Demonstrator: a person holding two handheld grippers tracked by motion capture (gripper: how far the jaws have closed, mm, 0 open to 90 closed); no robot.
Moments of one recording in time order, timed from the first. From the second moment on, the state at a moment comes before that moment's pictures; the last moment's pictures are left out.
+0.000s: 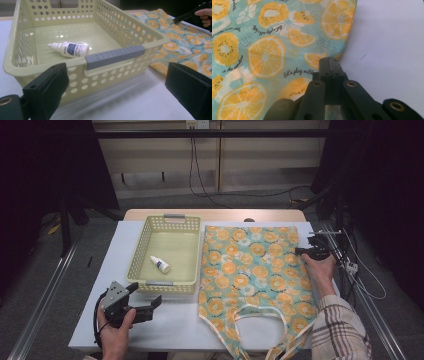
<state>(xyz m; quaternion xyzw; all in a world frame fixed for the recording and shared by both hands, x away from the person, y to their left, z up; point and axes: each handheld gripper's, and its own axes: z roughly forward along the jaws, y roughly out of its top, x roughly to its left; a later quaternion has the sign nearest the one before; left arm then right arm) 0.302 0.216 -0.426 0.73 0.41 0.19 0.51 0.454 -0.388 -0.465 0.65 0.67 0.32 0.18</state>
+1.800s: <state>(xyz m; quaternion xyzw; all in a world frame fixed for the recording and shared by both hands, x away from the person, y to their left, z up) 0.301 0.215 -0.426 0.73 0.41 0.19 0.51 0.407 -0.451 -0.444 0.66 0.65 0.27 0.27</state>
